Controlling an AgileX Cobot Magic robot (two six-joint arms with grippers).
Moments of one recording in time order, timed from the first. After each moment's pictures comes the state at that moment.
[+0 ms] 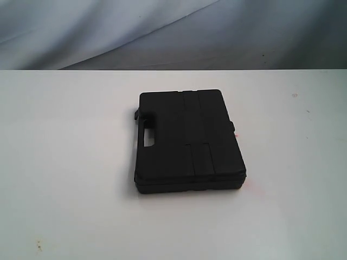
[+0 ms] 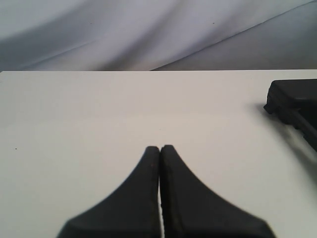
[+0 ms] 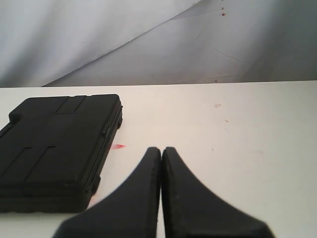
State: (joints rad) left arm 0.00 0.05 0.00 -0.04 0.27 0.04; right arm 0.21 0.00 0.00 0.18 0.26 -0.10
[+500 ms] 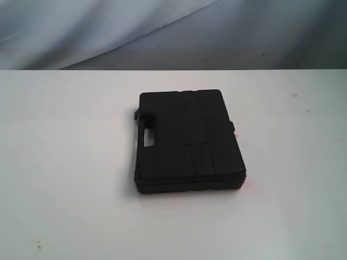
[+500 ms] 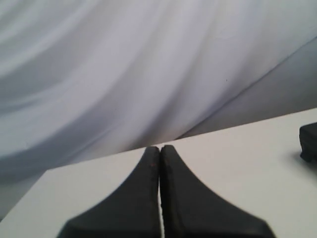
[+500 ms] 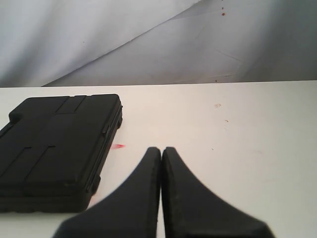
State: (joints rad) left arm 0.00 0.05 0.00 0.14 0.02 0.11; right arm 0.21 0.00 0.00 0.18 0.26 -0.10
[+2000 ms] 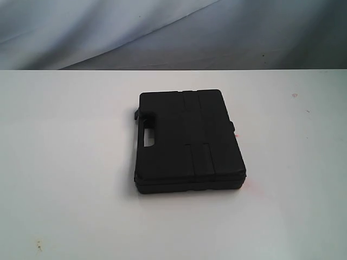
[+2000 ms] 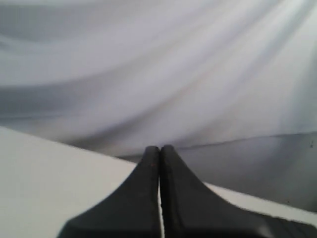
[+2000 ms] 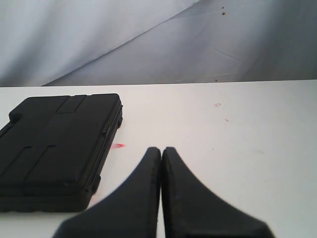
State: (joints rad) left arm 0.00 0.05 0.00 -0.04 -0.07 -0.25; right arm 0.21 0.00 0.00 0.18 0.26 -0.10
